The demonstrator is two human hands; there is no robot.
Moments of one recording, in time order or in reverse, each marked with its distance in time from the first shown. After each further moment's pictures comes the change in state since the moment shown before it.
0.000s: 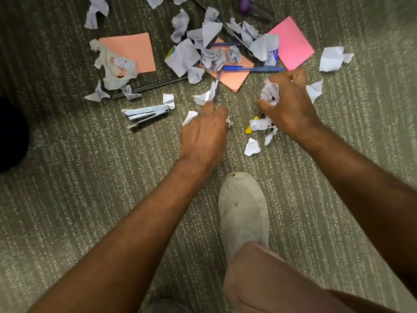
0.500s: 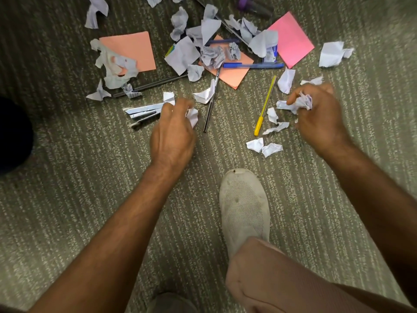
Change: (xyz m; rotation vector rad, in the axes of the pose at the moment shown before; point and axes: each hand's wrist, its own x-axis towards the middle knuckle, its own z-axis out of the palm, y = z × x) left_hand -0.015 -0.046 -0.021 -0.213 0.066 -0.246; right_hand -0.036 0.025 -0.028 0.147 0.089 0.133
